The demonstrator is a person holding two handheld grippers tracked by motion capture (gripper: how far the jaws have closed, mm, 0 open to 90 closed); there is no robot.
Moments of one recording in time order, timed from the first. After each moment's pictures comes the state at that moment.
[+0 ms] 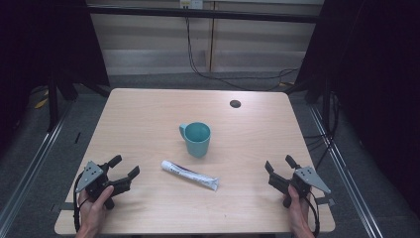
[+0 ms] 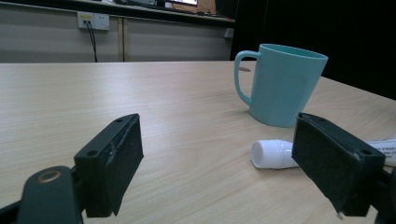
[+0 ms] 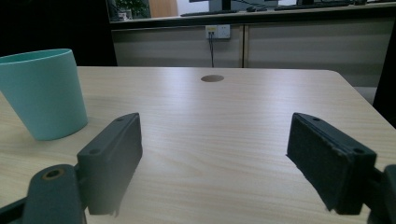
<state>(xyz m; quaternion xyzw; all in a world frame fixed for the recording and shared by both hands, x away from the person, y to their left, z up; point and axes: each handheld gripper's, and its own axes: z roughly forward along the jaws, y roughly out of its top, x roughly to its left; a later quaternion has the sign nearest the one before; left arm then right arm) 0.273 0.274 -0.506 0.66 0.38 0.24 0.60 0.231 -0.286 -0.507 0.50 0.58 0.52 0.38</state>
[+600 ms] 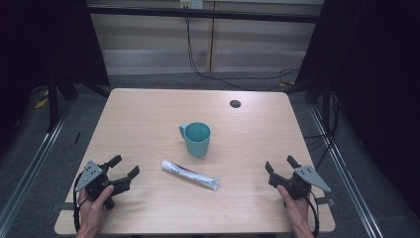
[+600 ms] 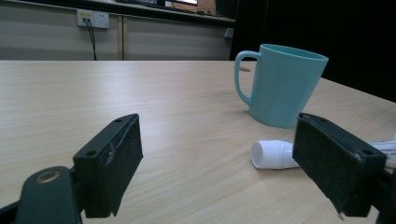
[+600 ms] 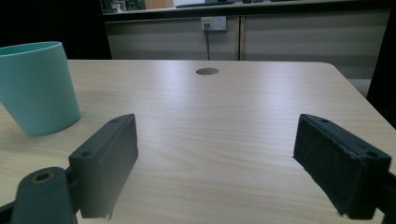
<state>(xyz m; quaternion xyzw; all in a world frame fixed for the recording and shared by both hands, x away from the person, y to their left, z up) 0.274 0.275 -0.506 0.67 0.38 0.24 0.60 0.233 -0.289 -0.506 0.51 0.59 0.51 0.37</state>
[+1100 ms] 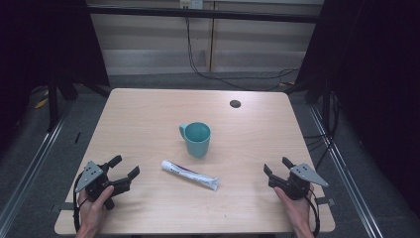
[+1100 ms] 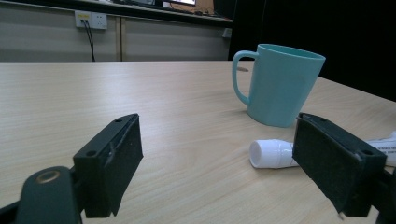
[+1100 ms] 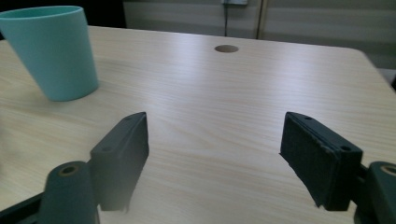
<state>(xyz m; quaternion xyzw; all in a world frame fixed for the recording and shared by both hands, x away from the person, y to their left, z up) 0.273 0.275 -0.506 0.66 0.38 0.23 0.60 0.233 -0.284 -0.498 0.49 0.64 0.48 0.34</state>
